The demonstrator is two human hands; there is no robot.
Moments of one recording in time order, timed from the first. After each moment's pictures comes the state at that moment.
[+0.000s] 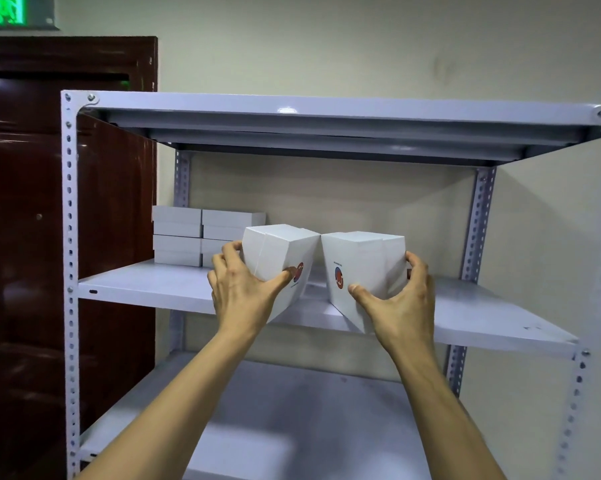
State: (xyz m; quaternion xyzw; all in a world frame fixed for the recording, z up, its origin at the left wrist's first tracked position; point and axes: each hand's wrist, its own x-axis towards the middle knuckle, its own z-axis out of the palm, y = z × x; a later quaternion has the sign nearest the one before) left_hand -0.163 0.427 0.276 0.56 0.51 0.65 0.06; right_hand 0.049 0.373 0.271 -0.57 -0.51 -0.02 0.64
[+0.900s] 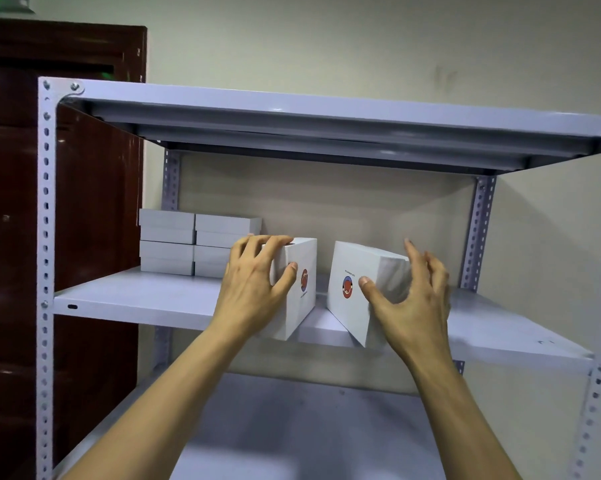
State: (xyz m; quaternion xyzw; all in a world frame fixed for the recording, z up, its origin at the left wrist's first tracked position) left_hand -0.189 0.464 0.298 0.73 0.41 0.53 -0.09; right_hand 0.035 0.392 0.286 -0.60 -0.53 -0.12 0.59
